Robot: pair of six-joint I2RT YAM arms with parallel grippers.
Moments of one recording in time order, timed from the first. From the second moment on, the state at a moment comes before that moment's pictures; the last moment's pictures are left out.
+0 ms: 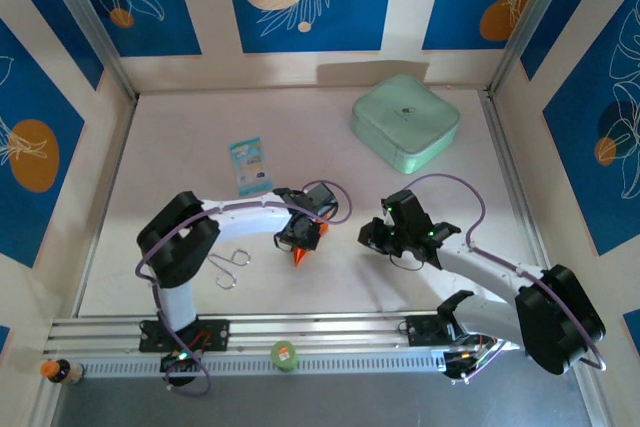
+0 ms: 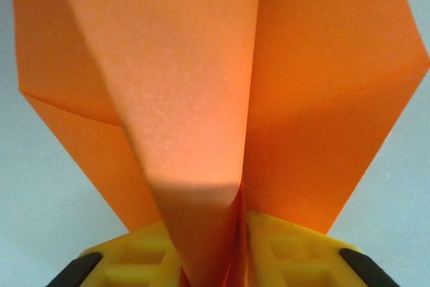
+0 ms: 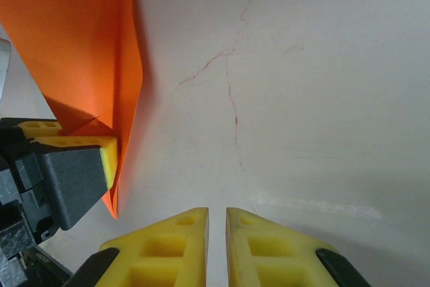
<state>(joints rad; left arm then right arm) -0.92 1.83 1.14 -0.71 -0.11 -0.58 0.56 1.12 0.46 -0.25 -0.29 0.90</state>
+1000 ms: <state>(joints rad) -0.97 1.93 1.32 -0.84 -0.24 -0.84 0.50 0.82 0.37 -0.34 -0.34 0.87</state>
